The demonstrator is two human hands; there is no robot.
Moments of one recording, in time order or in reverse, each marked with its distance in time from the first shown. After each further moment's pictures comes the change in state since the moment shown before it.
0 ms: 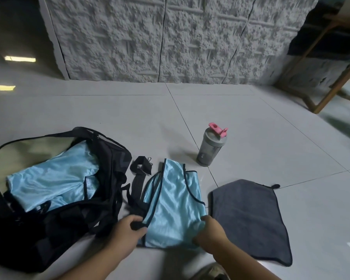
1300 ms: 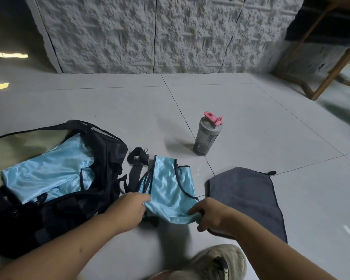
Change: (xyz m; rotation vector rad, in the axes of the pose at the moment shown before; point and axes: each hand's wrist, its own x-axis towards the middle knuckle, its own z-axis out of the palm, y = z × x) left_hand 0.028 0.035 -0.022 0.685 -0.163 0.506; right_hand 0.001 0.000 -0.048 -0.166 -0.301 -0.372
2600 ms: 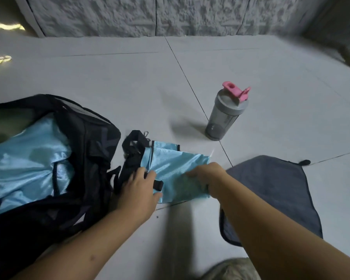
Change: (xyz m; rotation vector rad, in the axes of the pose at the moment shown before) left_hand 0.069 0.007 0.045 0.177 0.130 -0.229; right_hand 0.137 -0.023 -0.022 0.769 0.365 0.458
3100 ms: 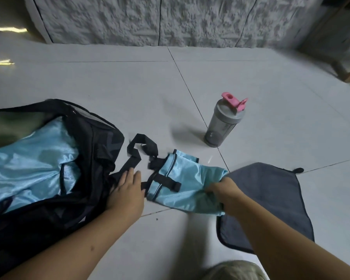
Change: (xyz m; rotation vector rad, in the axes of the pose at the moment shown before) left_hand 0.002 -0.026 0.001 0.058 -0.098 -0.186; right_hand 0.000 0.041 -0.038 -0.024 0.054 -0.069
